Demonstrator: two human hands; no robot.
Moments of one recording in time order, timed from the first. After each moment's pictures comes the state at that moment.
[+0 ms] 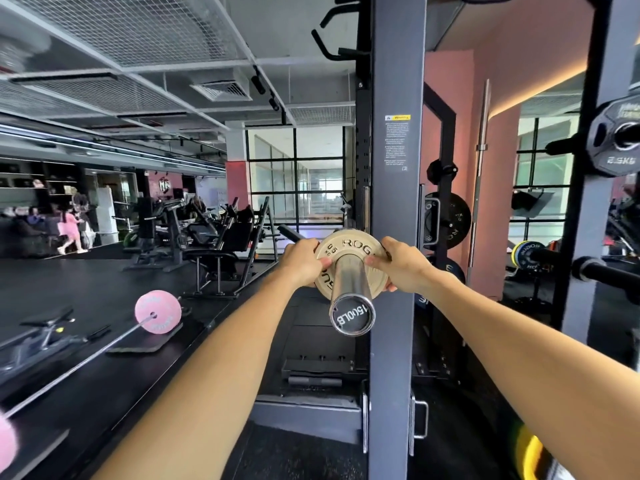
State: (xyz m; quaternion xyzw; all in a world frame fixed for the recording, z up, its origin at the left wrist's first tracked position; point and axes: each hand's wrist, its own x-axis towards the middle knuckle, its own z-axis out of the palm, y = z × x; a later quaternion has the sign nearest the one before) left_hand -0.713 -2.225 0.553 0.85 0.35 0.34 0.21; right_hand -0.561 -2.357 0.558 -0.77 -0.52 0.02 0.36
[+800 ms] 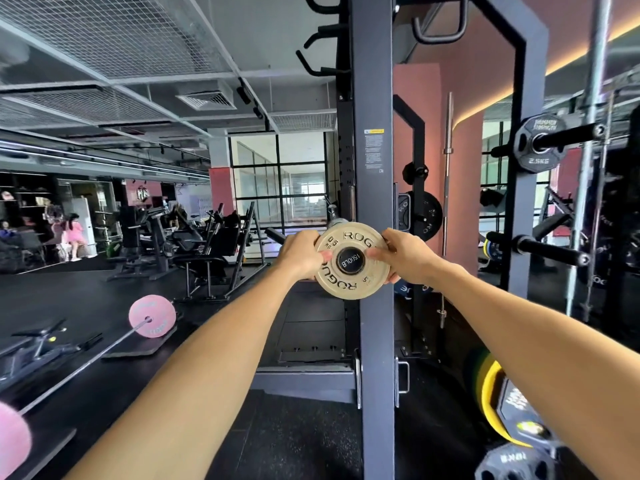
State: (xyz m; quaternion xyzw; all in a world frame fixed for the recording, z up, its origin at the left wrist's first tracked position) left_hand -0.826 -2.360 0.554 0.86 0.30 0.34 0.21; right_hand -0.673 -2.508 0.551 -0.74 -0.54 0.01 0.40
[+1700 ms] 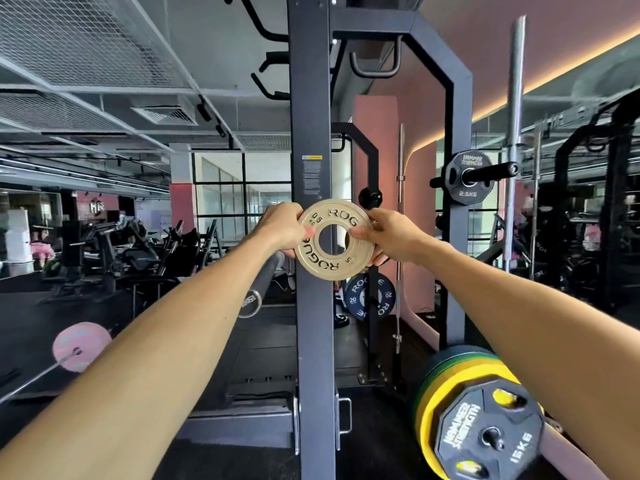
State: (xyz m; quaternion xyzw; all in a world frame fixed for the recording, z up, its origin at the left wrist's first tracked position) left_hand -0.684 -2.427 0.649 0.87 0.26 0.36 0.20; right_hand -0.527 -2.567 0.634 -0.71 -0.55 -0.03 0.43
